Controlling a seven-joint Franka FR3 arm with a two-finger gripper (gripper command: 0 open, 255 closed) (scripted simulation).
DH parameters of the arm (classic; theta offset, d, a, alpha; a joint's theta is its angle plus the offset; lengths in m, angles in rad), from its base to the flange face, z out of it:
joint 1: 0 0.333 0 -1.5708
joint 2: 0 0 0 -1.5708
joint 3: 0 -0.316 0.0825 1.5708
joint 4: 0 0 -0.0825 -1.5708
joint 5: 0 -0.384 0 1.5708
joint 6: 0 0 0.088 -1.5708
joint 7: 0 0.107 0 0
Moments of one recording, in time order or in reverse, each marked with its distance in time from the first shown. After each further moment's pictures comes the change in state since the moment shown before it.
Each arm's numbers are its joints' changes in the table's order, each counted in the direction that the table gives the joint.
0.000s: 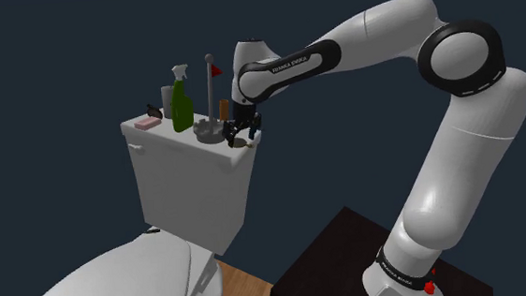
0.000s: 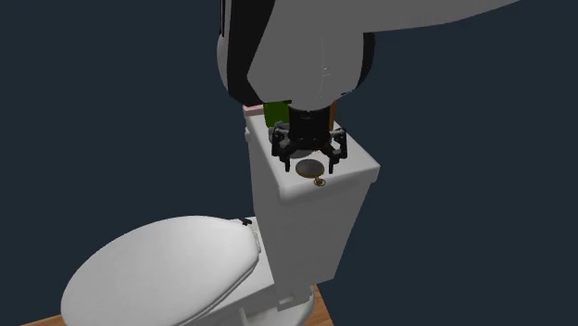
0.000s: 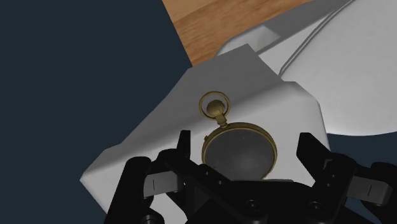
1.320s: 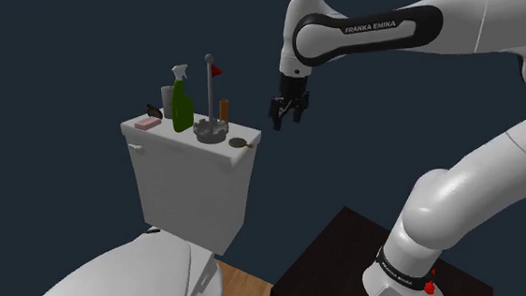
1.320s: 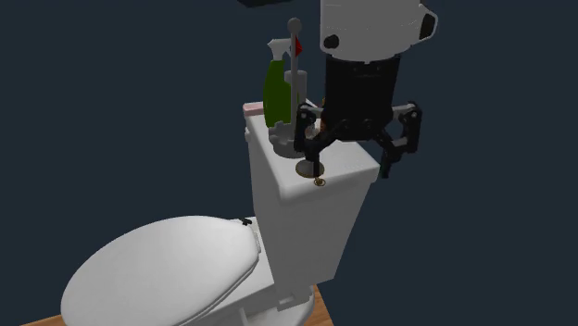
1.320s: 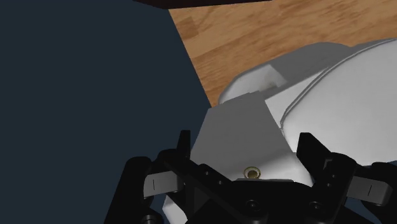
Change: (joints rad) arm -0.015 -0.485 0.055 0.216 -0.048 0.321 -0.116
